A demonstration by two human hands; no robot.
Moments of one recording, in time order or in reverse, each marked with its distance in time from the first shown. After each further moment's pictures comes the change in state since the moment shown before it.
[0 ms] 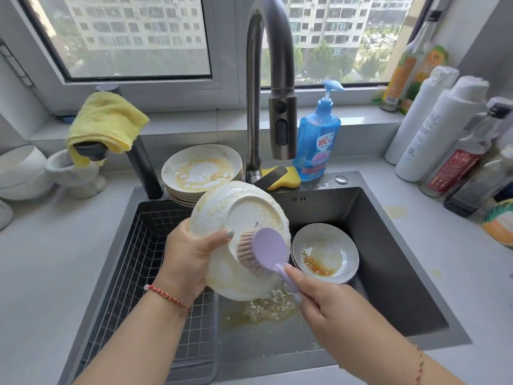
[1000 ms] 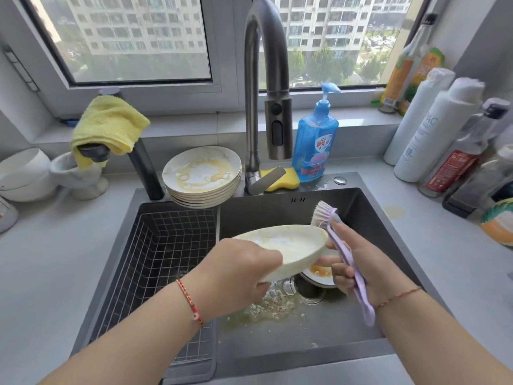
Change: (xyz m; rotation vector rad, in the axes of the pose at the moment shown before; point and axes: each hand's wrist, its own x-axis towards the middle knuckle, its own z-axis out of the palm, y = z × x) left_hand -0.021 0.003 0.037 1.521 -0.597 1.144; right_hand 0.056 0.046 -0.031 1.274 0.032 0.486
